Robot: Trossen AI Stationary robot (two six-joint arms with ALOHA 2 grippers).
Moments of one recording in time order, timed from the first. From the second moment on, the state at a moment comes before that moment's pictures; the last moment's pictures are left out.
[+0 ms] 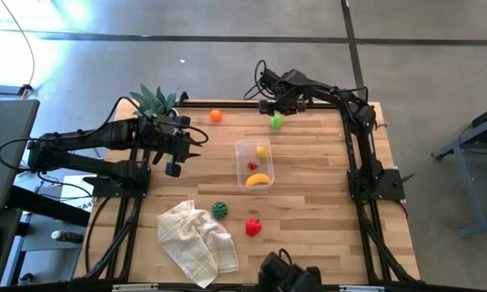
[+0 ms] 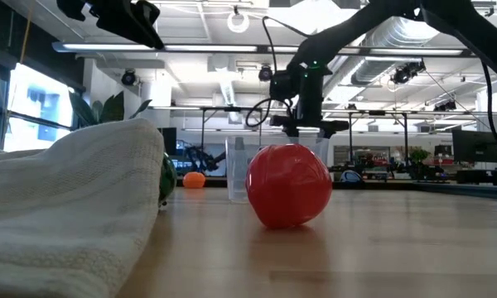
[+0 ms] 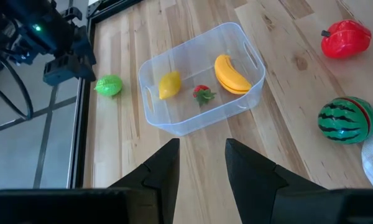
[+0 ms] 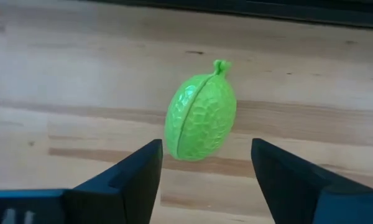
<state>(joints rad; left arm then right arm) 0.28 0.94 0.94 -0.70 0.01 0.49 -0.67 2.11 1.80 -1.12 0.03 0.79</state>
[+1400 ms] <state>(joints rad) 0.28 0.93 0.94 -0.70 0.01 0.49 -0.71 2.29 1.80 -1.05 -0.08 0.90</state>
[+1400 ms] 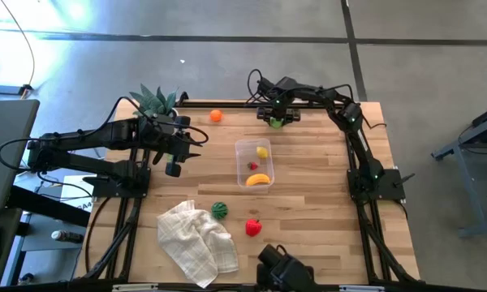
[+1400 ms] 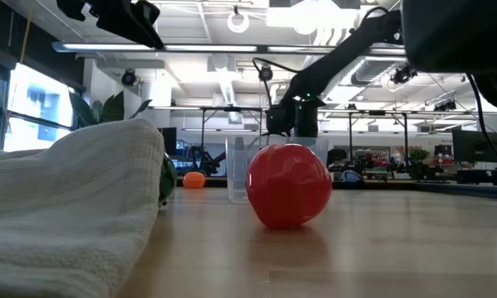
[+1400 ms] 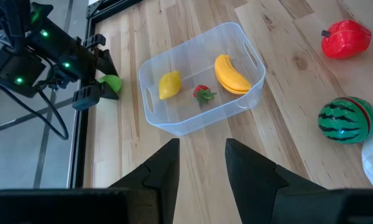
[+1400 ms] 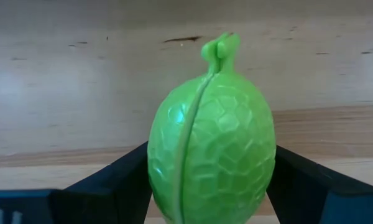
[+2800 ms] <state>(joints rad) 0.28 0.93 0.94 -0.70 0.01 0.49 -0.75 2.30 1.80 -1.03 -0.10 0.84</state>
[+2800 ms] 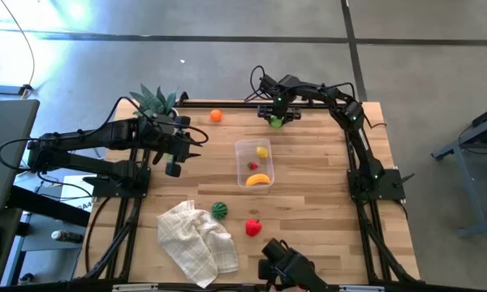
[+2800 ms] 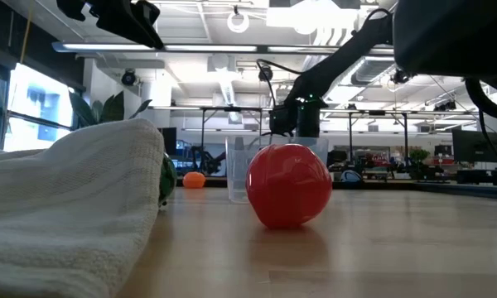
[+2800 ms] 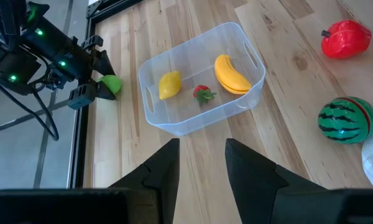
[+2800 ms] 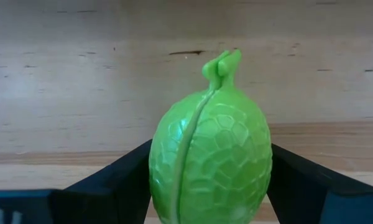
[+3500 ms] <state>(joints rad) 0.28 0.94 0.94 -0.70 0.01 0.49 -0.75 2.30 1.80 -1.03 -0.11 0.83</state>
